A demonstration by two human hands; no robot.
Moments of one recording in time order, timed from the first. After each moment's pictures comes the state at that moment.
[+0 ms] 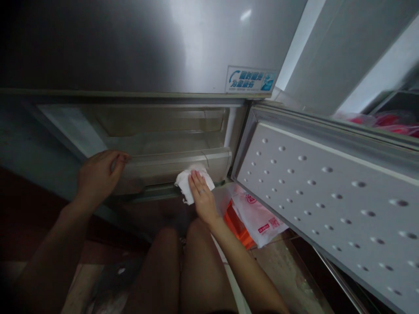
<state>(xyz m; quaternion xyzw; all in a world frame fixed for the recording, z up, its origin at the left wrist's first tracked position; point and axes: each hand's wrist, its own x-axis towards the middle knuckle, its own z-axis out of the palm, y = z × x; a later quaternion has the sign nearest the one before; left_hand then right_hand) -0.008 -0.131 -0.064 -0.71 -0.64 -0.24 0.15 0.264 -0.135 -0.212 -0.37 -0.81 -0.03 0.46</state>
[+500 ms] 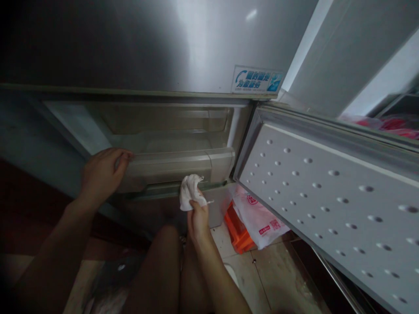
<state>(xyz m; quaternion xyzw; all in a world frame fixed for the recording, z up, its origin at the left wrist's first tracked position) -0.006 -0.132 -0.062 -0.71 -0.64 -0.24 0.14 0.201 -0.175 -0.208 -0.30 -0.21 0.59 0.72</state>
